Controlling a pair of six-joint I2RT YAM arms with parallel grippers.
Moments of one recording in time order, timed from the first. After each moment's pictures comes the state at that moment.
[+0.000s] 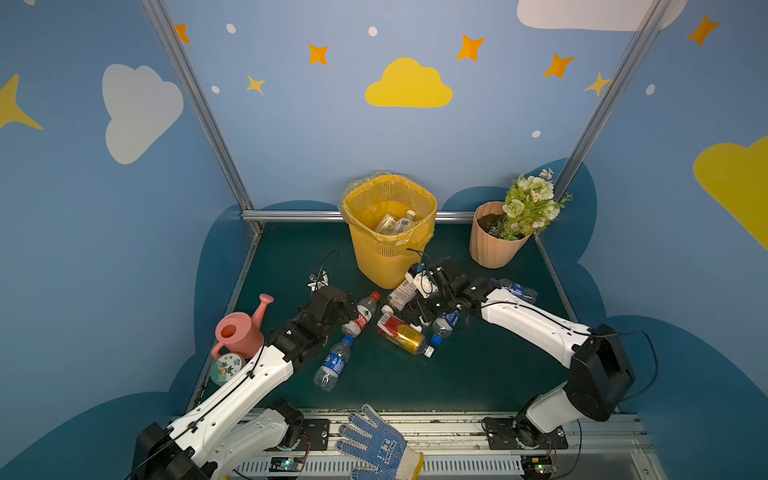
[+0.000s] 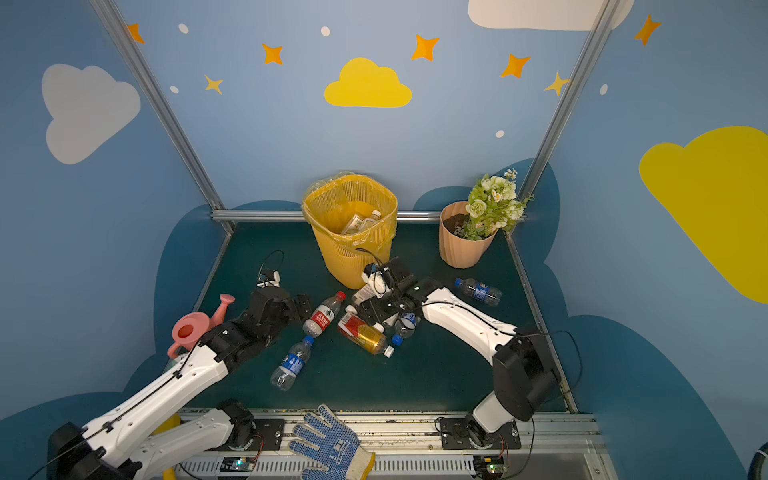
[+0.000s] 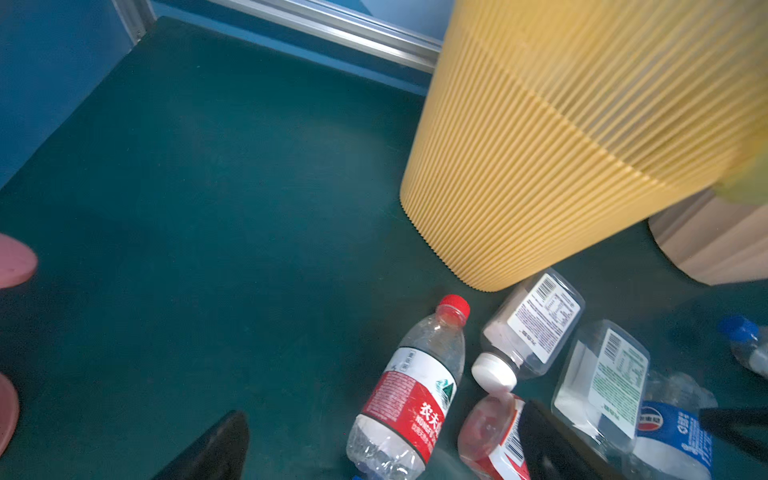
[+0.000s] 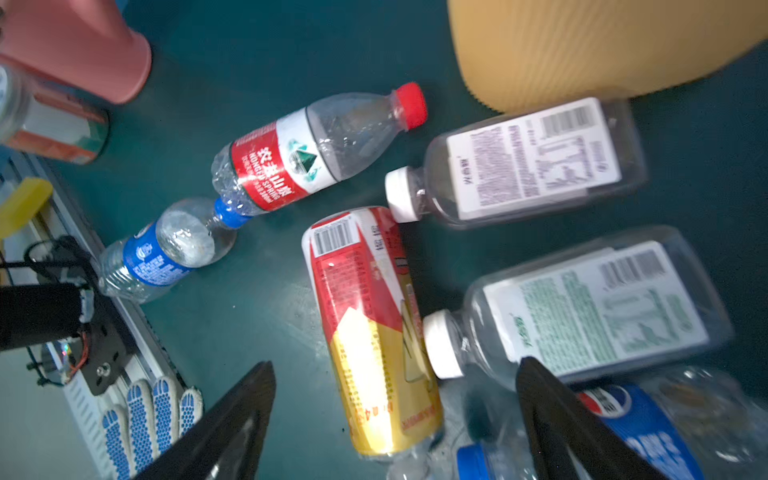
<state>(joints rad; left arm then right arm) -0.56 0.96 0.75 -0.49 -0.43 -0.65 0.77 1.59 1.21 -0.59 -0.24 0.10</state>
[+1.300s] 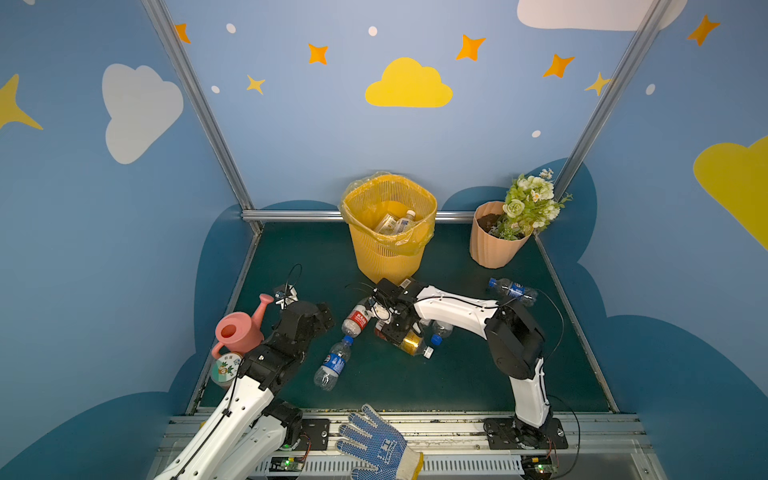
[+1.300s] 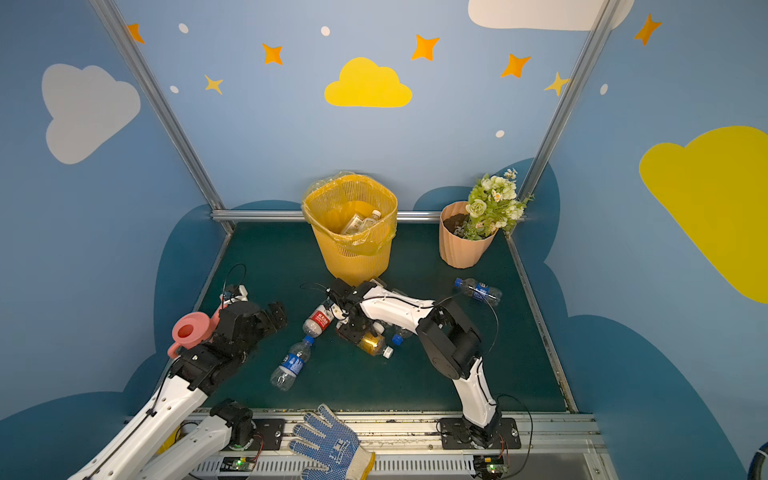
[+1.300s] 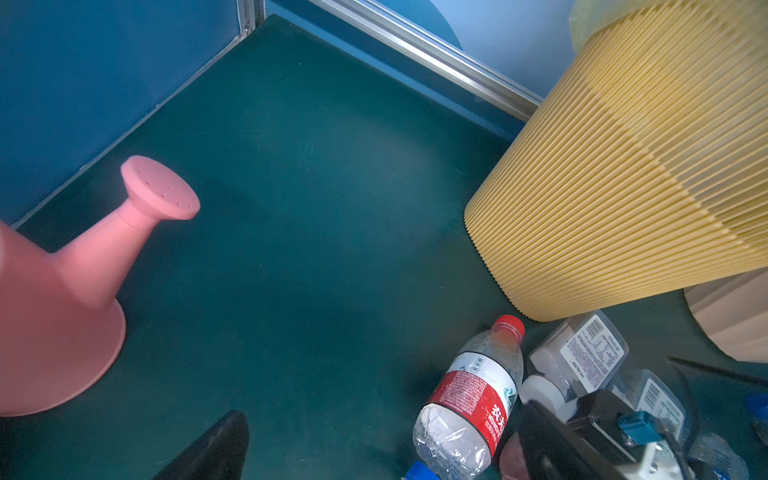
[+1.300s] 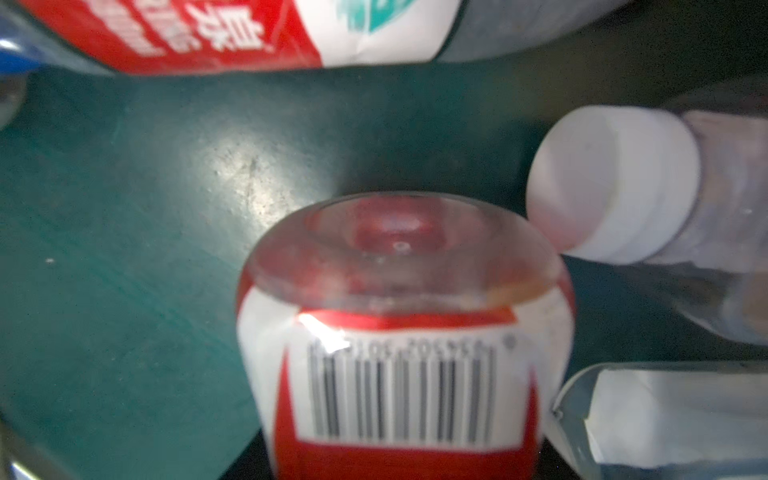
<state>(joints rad) -0.42 0.72 0.64 -0.59 -0.41 -0.70 0.97 2.03 1.54 -0.88 -0.03 -0.08</state>
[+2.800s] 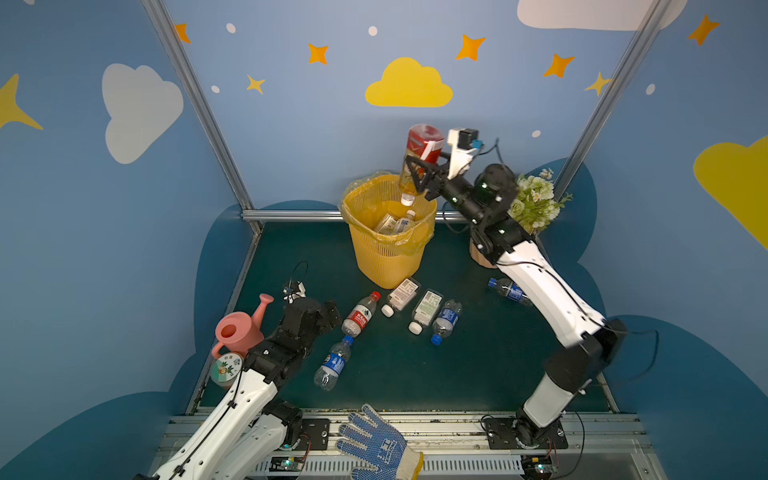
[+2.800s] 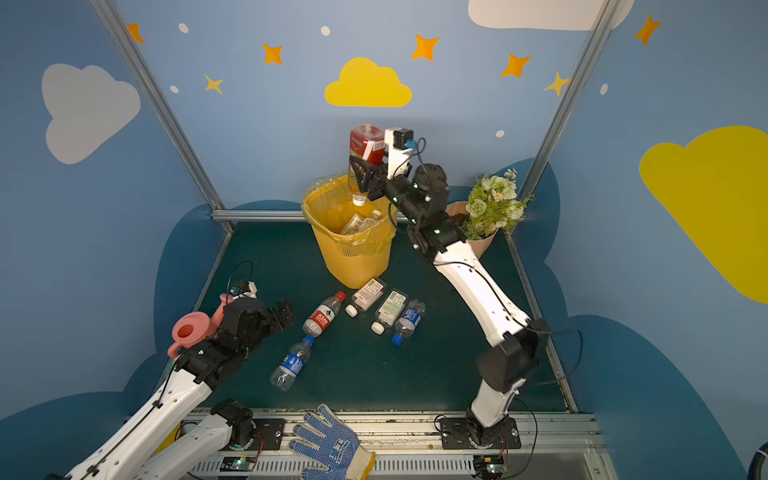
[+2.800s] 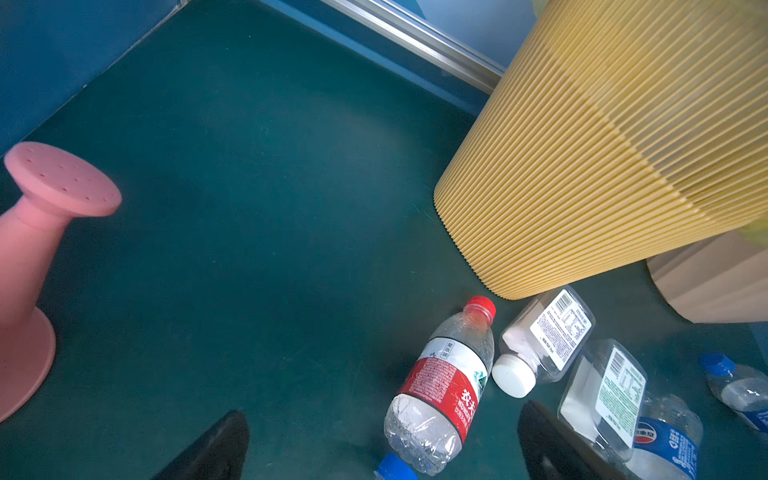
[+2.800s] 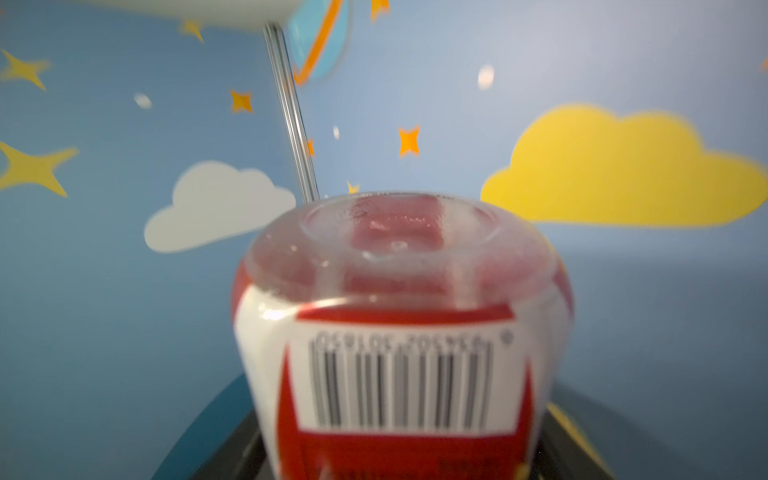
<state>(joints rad) -0.42 0.77 0.65 -0.53 -0.31 -0.67 0.57 1.79 1.95 0.05 -0.22 0.24</state>
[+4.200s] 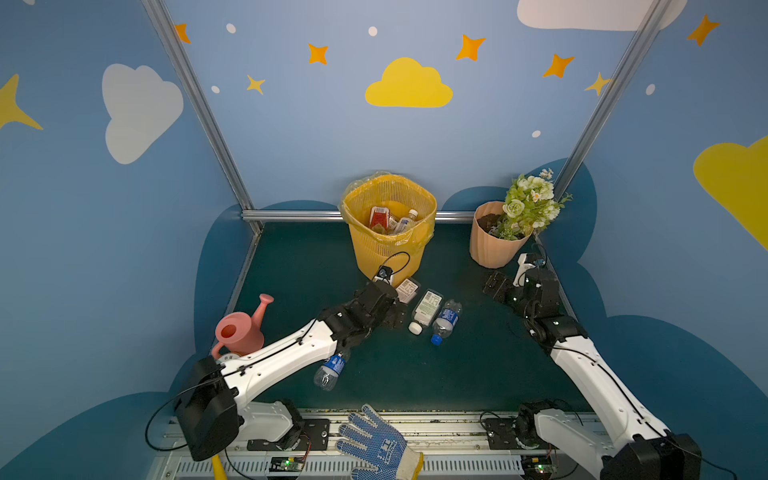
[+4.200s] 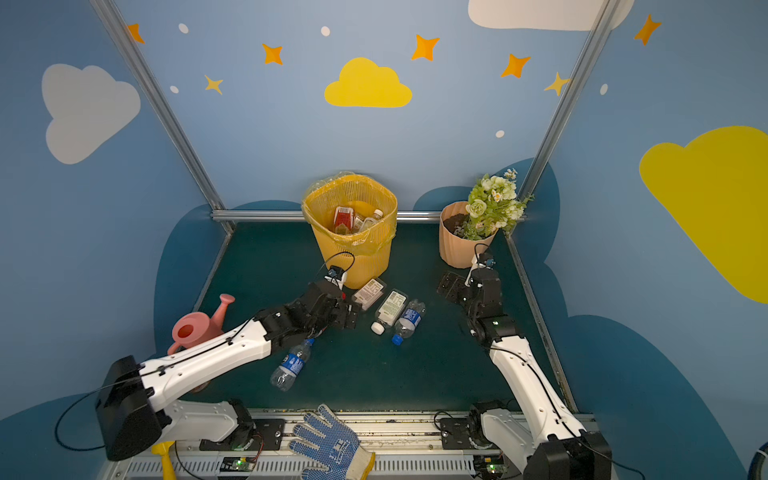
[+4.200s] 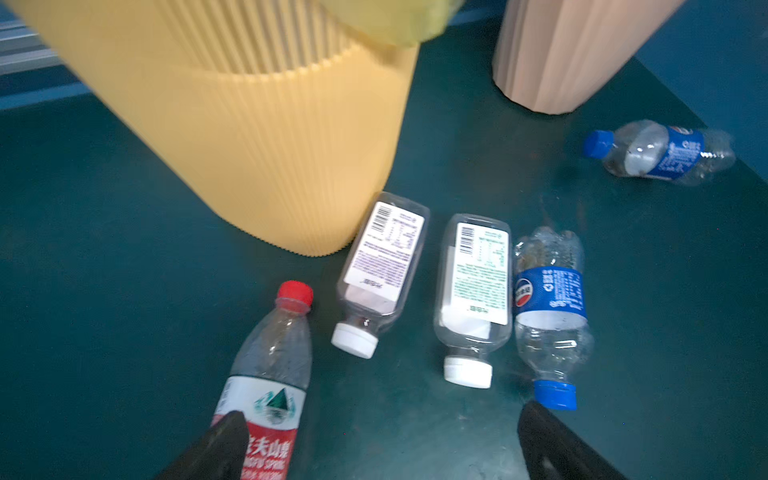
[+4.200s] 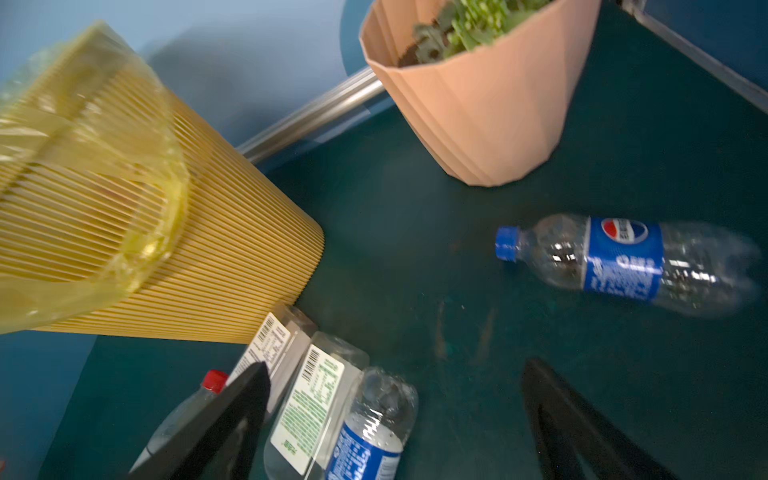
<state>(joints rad) -0.86 1.36 1.02 -0.41 -0.32 -0.39 0.20 1.00 0.72 -0.24 -0.01 0.54</state>
